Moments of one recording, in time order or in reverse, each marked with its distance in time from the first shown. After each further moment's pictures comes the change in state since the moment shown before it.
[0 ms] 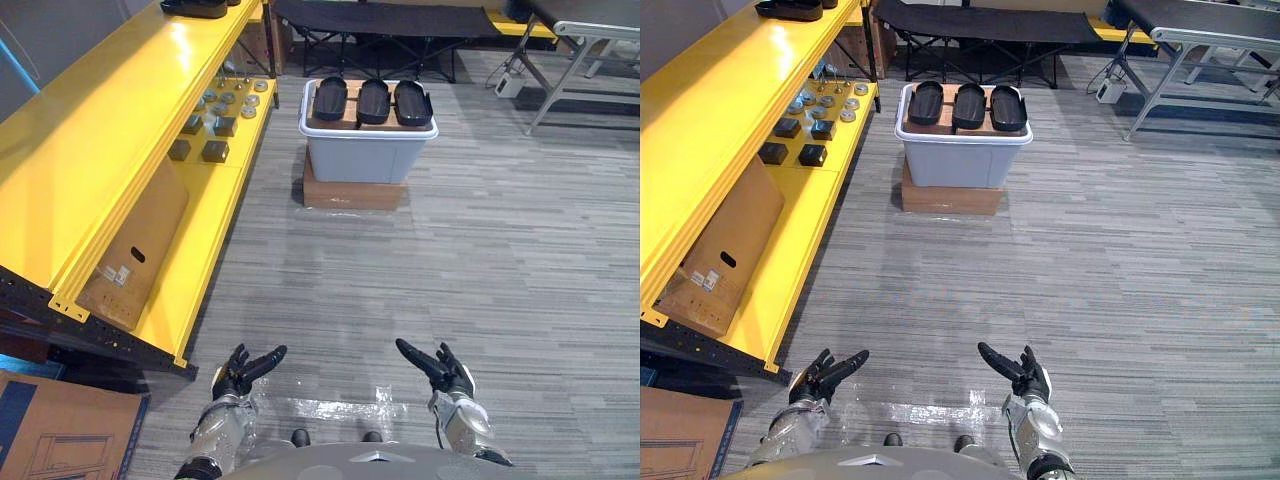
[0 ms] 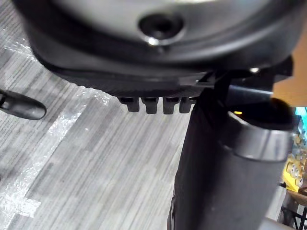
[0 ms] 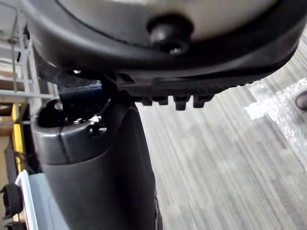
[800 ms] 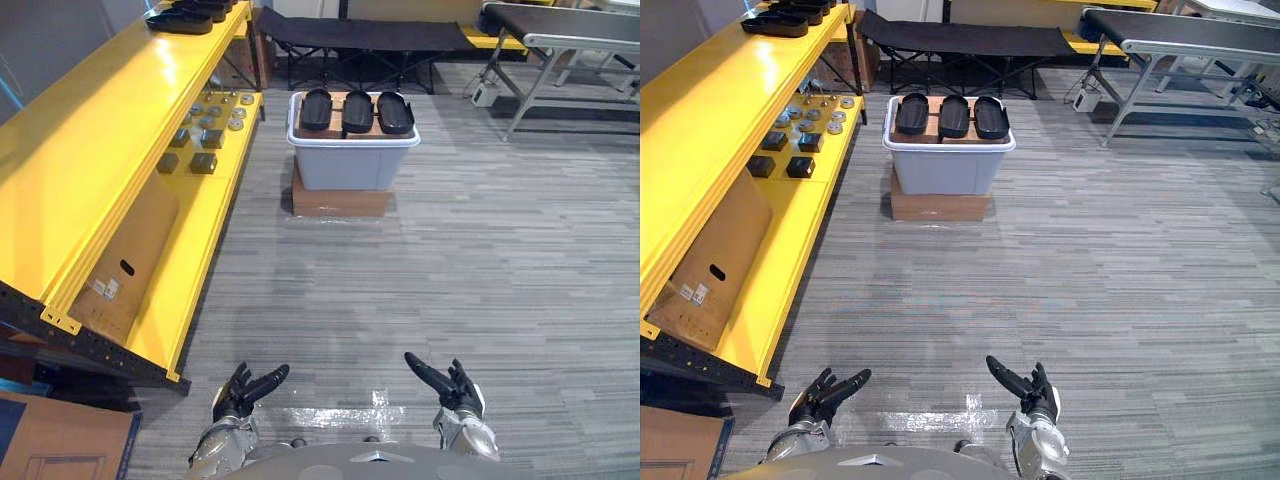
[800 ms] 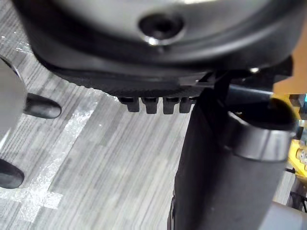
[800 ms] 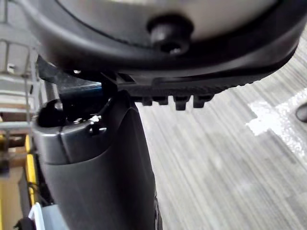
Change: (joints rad) left arm 0.089 -0.018 -0.009 -0.015 0.022 -0.011 -0.031; right arm 0.063 0.008 -0.026 -0.037 0.000 -0.070 -0.049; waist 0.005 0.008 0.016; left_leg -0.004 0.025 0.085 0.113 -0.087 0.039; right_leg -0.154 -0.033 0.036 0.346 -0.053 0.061
